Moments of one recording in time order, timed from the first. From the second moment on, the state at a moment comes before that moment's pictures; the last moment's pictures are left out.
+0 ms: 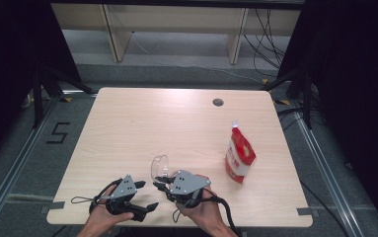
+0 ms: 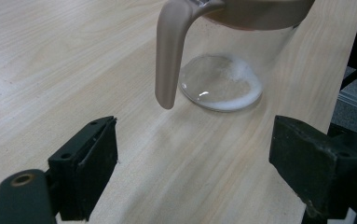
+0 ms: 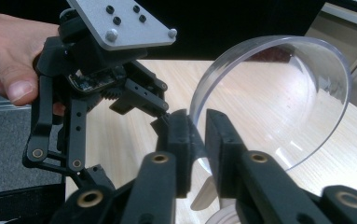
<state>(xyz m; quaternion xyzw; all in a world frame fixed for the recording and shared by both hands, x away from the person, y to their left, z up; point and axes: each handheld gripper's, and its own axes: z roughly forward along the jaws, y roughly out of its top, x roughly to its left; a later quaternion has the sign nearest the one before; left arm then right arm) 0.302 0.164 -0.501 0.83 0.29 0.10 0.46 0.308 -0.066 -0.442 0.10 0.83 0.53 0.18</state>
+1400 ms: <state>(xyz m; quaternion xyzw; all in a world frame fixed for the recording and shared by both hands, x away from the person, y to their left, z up) 0.291 0.174 -0.497 0.82 0.32 0.12 0.46 0.271 -0.238 -0.451 0.31 0.77 0.51 0.24</state>
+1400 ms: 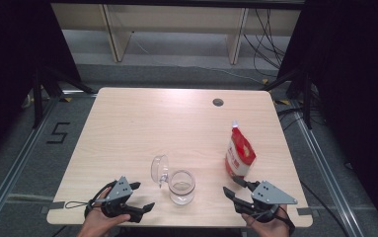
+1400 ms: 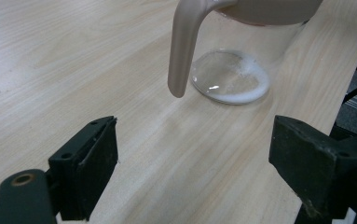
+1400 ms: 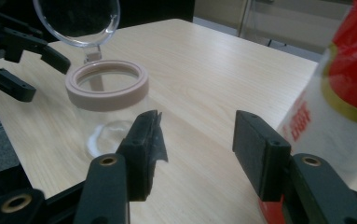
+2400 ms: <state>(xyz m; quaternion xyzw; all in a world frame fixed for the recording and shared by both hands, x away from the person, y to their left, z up) 0.289 0.169 -0.500 0.82 0.32 0.13 0.45 0.279 -0.265 -0.468 0.38 0.74 0.48 0.29</state>
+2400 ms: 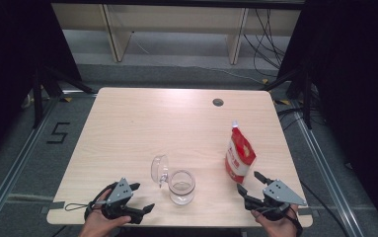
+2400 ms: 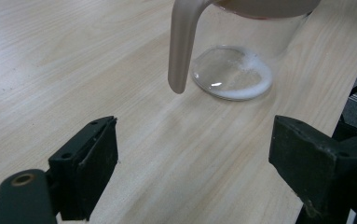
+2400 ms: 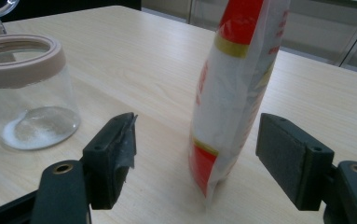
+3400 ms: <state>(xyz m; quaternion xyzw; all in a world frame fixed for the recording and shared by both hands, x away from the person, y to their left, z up) 0.290 0.168 -0.504 0.83 0.32 0.13 0.45 0.338 -0.255 -0.477 0.39 0.71 0.49 0.31</state>
